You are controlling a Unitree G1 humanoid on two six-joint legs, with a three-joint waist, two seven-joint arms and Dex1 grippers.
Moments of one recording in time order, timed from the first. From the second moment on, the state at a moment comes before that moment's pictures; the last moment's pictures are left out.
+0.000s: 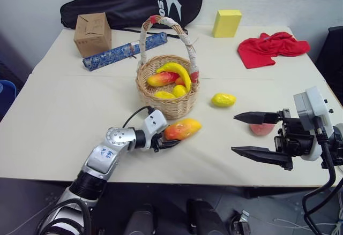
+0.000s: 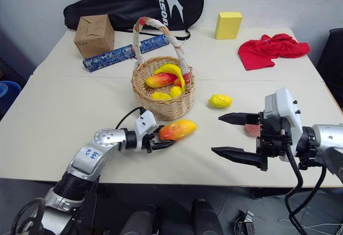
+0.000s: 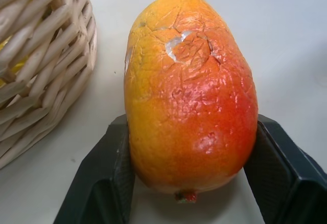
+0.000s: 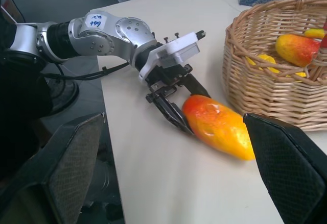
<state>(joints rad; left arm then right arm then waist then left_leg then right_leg) -0.41 0.49 -0.26 -0.12 -0.24 0.52 -0.76 -0.13 -1.02 -0.43 -0.60 1.04 0.81 0.99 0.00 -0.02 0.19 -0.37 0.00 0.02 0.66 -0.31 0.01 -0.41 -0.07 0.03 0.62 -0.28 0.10</state>
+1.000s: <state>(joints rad) -0.94 0.64 -0.07 0.16 -0.41 0.82 -0.72 -0.22 -0.94 -0.29 -0.49 0.92 0.73 0.96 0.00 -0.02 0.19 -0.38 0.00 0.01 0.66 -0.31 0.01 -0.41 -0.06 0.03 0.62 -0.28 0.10</state>
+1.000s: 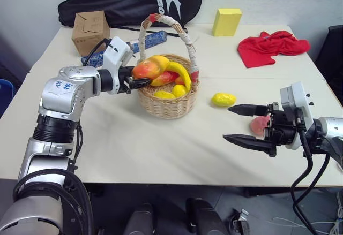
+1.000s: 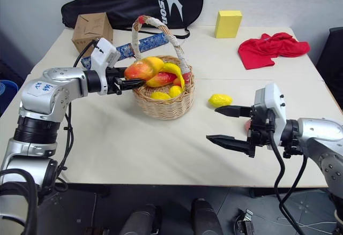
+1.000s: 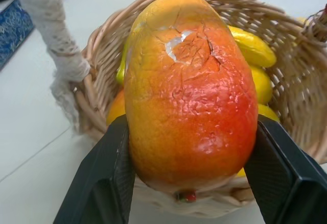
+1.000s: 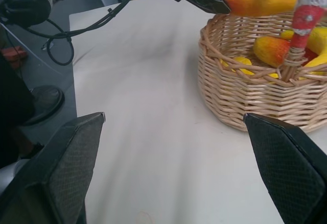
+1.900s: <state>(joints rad) -0.55 0.90 0.27 -0.30 -0.74 0.76 -1.07 -0.82 -0.68 0.24 0.46 0.05 0.16 0.87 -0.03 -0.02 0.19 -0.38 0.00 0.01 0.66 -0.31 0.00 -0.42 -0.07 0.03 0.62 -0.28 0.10</state>
